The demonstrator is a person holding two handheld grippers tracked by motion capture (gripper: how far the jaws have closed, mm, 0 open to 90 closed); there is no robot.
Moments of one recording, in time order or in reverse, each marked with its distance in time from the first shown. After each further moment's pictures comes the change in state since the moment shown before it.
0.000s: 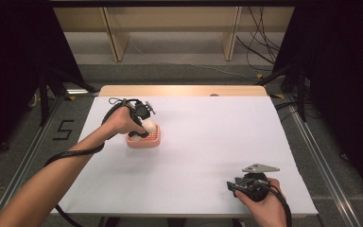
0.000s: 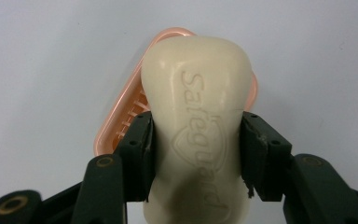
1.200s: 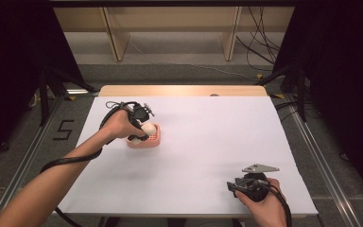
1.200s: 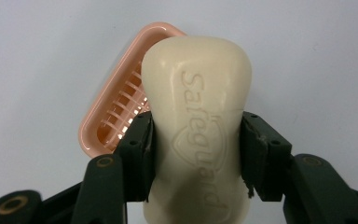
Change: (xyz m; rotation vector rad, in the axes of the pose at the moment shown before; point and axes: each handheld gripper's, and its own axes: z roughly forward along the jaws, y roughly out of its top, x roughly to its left) left arm -0.012 -0.007 -0.011 -0.012 -0.009 -0.035; right arm 0.000 0.000 0.000 0.013 0.000 0.005
